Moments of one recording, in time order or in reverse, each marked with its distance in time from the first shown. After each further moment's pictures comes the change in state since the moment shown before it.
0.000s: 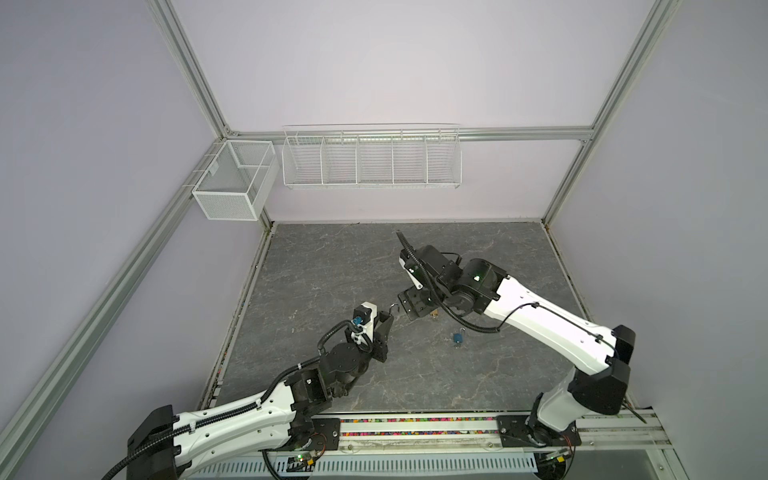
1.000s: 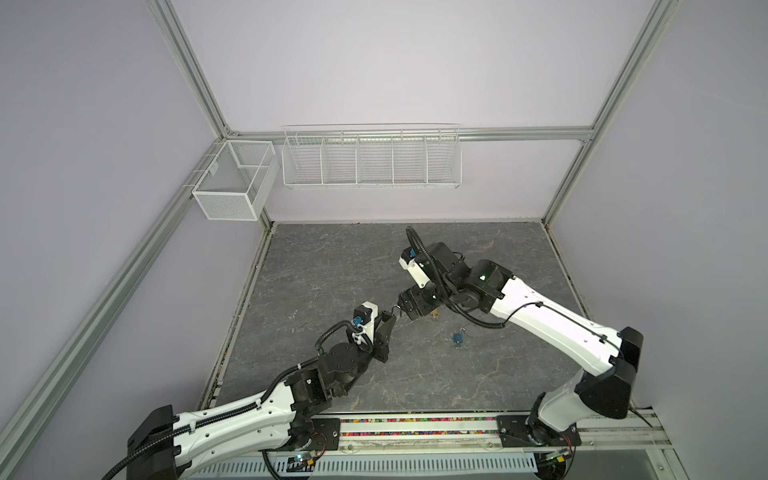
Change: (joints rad) left arm 0.000 0.000 0.000 0.029 0.027 0.000; right arm -0.066 -0.047 -0.119 0.142 -0.182 -0.062
